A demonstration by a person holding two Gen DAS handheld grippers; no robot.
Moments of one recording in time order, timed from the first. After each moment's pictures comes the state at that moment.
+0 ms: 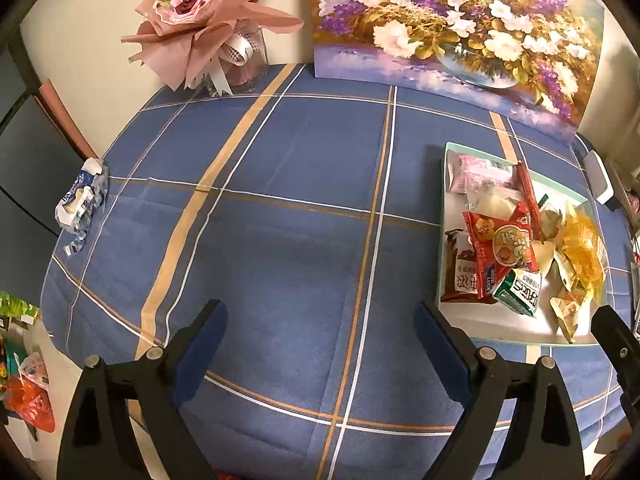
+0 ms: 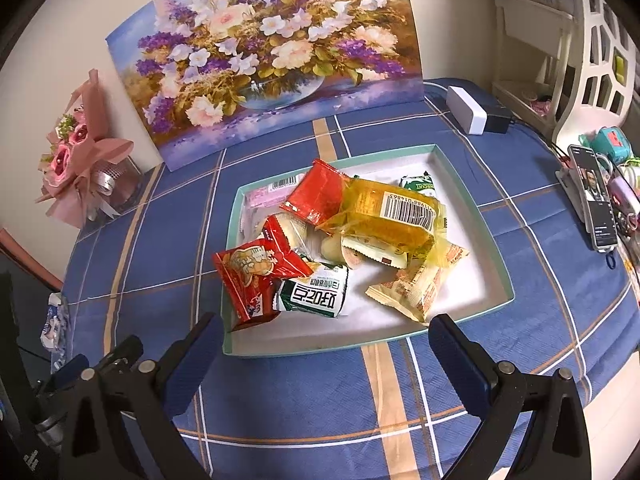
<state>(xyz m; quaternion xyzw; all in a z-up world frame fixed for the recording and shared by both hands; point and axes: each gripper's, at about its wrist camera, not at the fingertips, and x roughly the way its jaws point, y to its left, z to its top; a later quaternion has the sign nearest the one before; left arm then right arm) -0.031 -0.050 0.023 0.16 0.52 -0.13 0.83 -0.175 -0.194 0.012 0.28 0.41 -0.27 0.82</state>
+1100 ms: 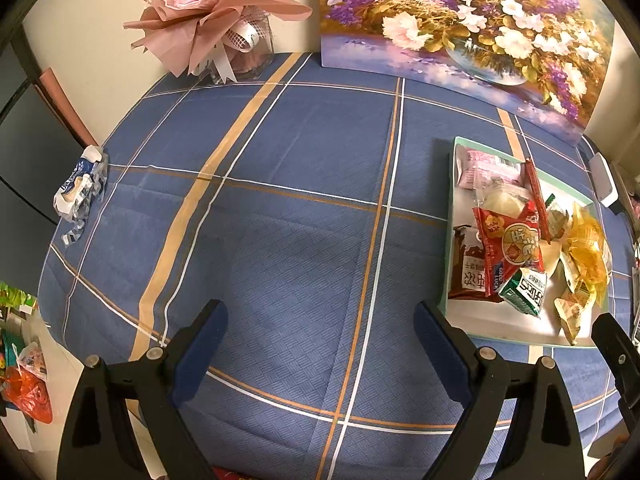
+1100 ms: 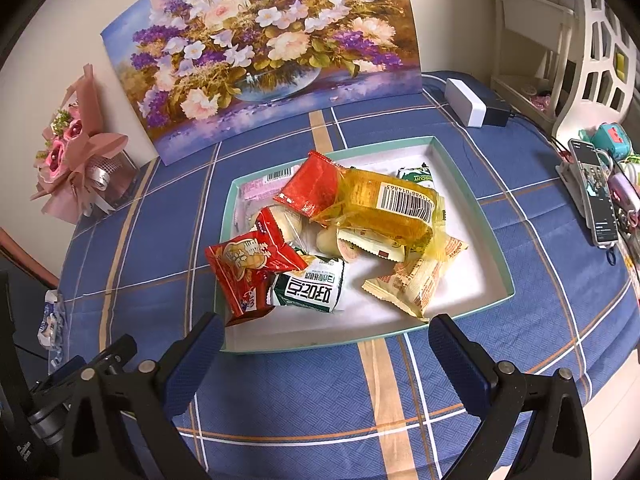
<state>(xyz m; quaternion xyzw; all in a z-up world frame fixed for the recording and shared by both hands) -0.027 -0.045 0.017 0.15 0.53 -0.12 0.82 -0.174 -0.196 0.005 0.28 0.42 -0.27 0.82</state>
